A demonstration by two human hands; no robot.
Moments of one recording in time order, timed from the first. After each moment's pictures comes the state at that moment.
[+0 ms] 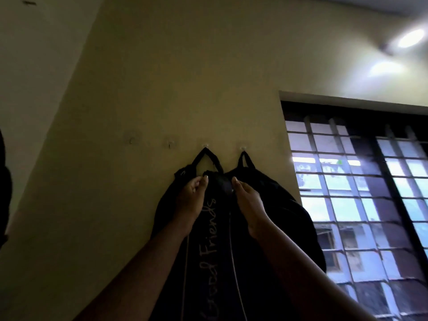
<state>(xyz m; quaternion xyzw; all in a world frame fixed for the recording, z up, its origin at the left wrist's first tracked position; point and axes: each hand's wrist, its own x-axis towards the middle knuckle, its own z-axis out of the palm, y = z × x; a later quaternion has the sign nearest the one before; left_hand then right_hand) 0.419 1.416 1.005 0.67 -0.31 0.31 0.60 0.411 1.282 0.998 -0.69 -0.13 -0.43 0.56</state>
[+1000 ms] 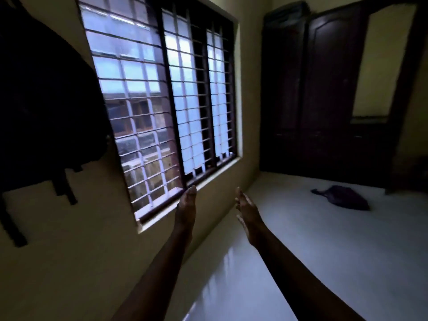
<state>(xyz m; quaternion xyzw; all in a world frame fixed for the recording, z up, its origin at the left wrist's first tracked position) -0.033 1.315 0.621 0.61 -0.36 -0.25 0.66 -0.164 1.252 0.606 -0.53 0.37 -0.44 0.62</state>
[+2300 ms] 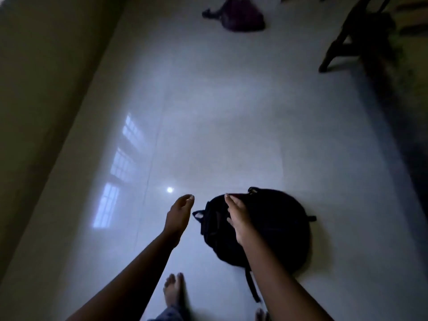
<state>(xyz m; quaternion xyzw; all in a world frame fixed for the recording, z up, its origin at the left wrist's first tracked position) -0.317 1.047 0.176 0.73 -0.35 -0.55 0.21 -0.469 1.051 0.154 -0.16 0.70 -0.30 0.62</state>
